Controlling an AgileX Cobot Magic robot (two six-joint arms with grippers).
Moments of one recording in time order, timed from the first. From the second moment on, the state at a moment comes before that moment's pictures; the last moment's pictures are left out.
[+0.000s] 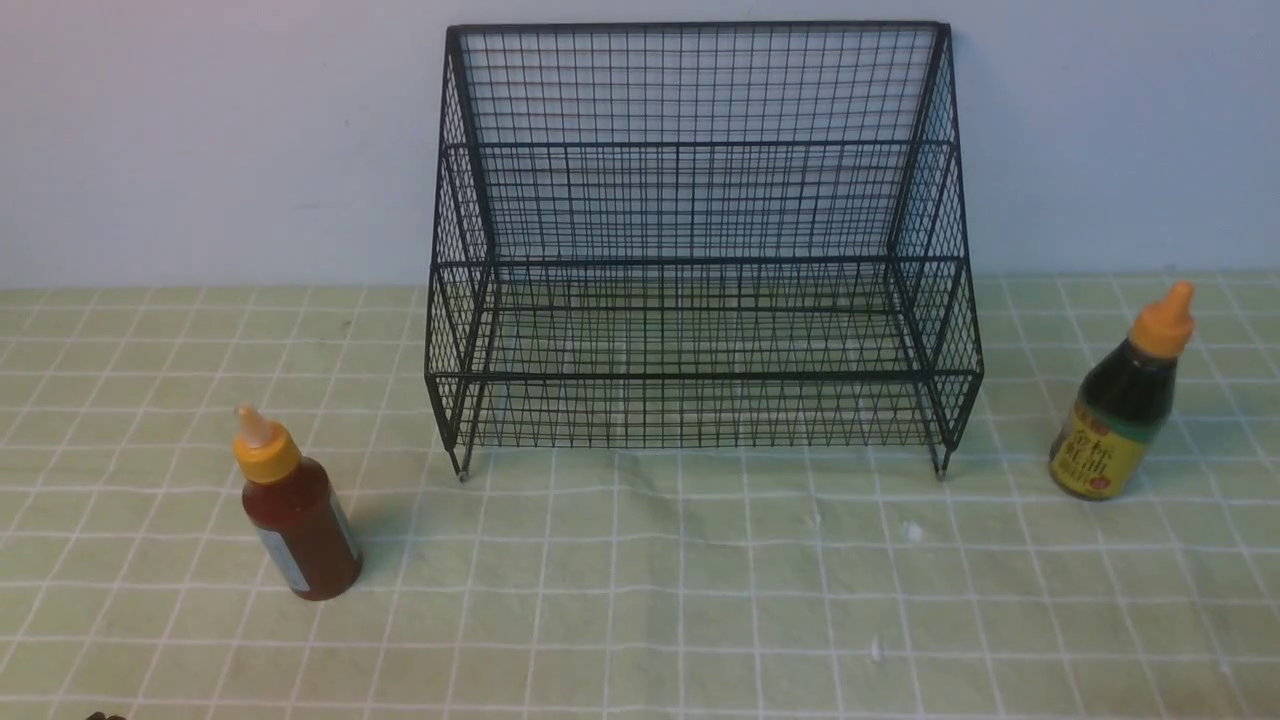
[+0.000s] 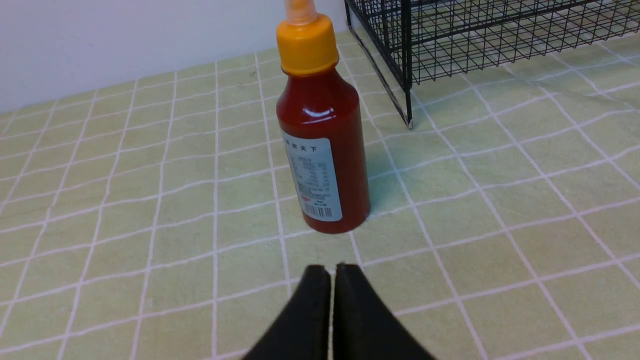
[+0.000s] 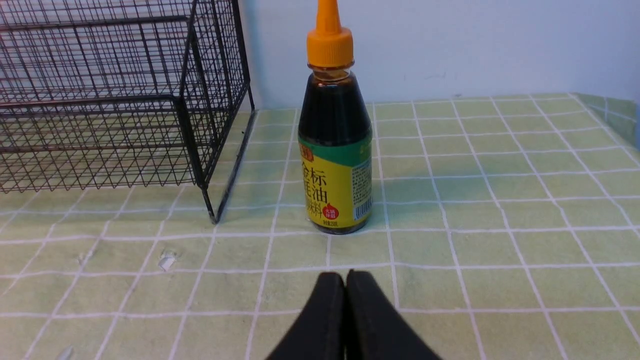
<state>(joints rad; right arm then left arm) 0.05 0.00 0.02 -0.17 0.37 0.27 -0.14 -0.02 0.03 -0.02 0.38 0.15</state>
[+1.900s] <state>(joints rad) 0.05 1.63 -1.46 -0.02 1.05 0.12 -0.14 -0.02 0.03 -0.02 0.38 0.15</state>
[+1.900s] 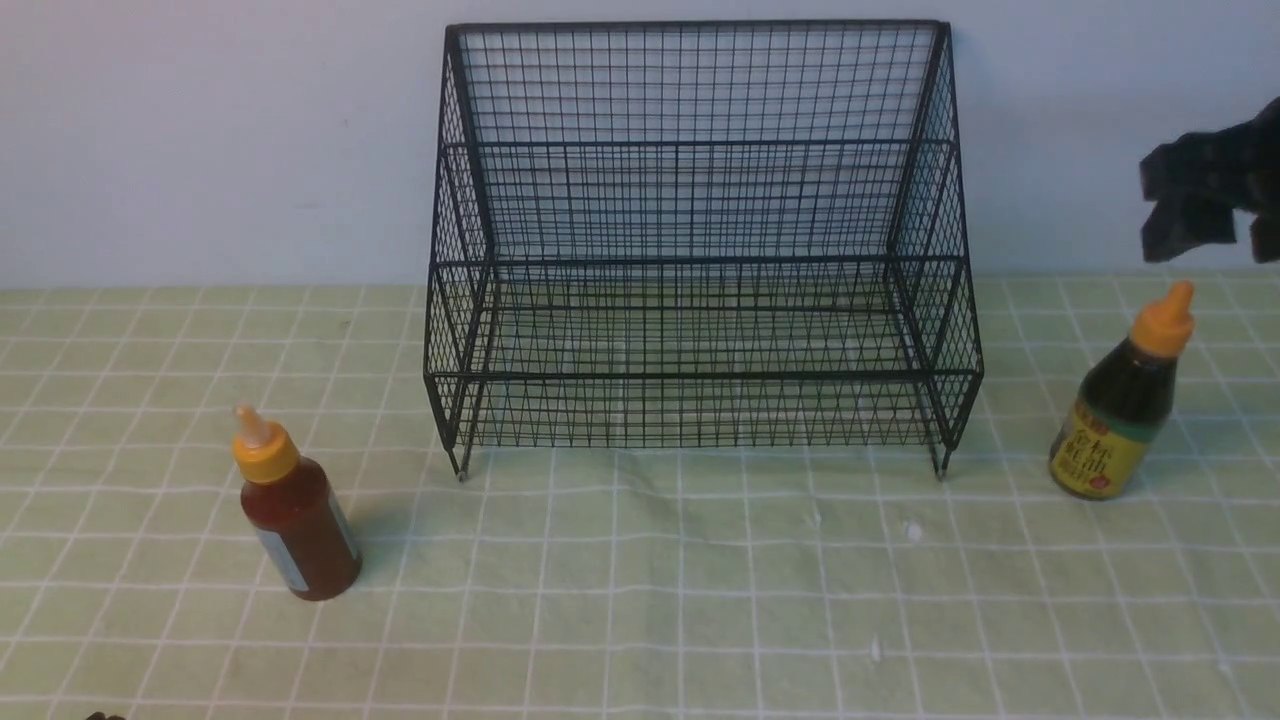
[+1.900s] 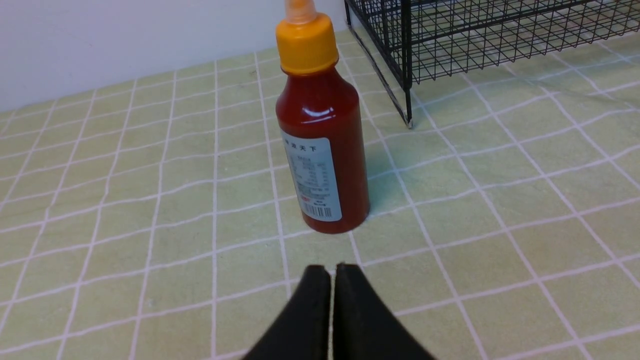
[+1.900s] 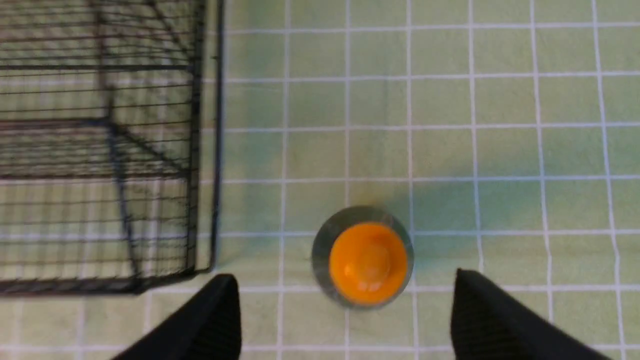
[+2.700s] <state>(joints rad) 0.05 1.84 -1.47 -0.05 1.02 0.14 -0.14 -0.02 0.03 -0.02 0.38 0.15</state>
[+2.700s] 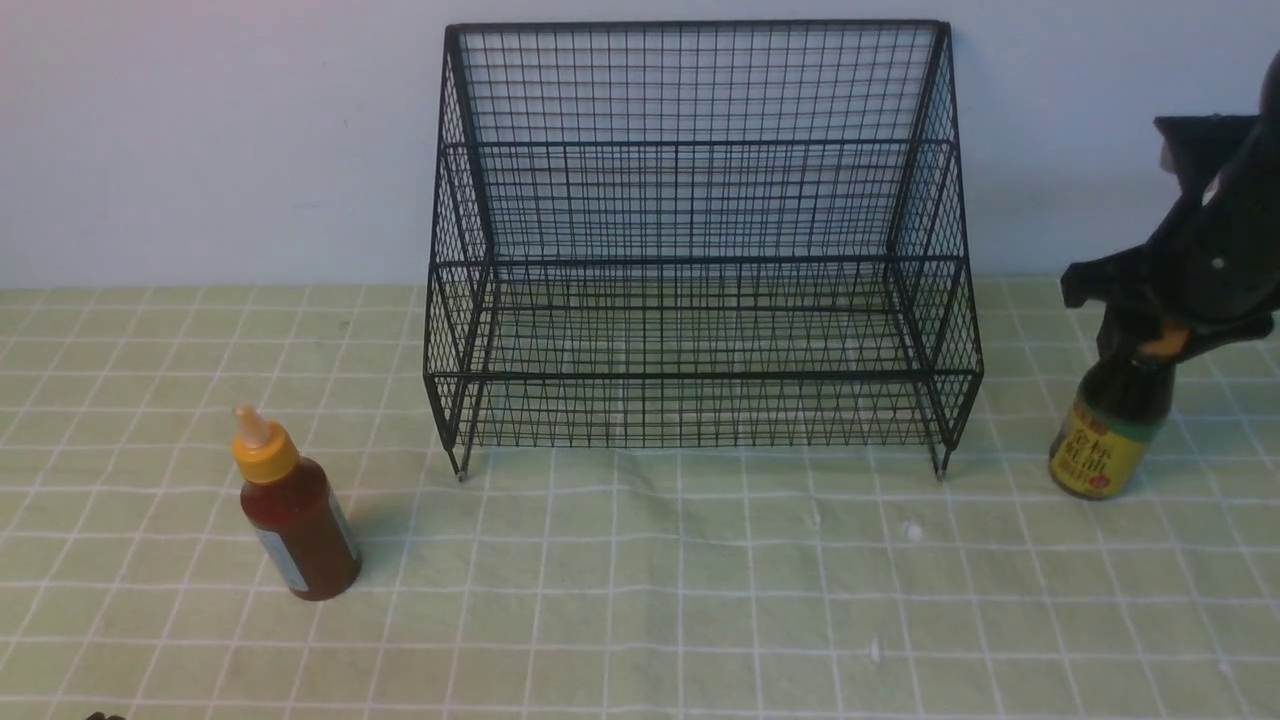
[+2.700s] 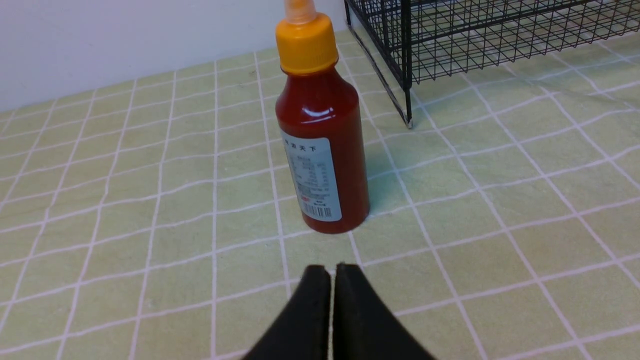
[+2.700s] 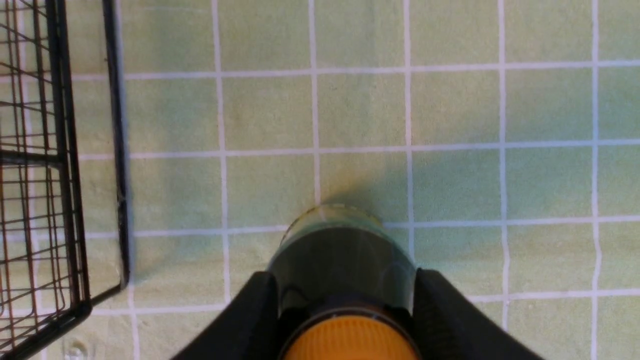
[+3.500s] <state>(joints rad) 0.17 1.63 -1.86 0.14 1.26 -0.03 -0.14 -0.02 0.03 -0.02 0.38 0.15</state>
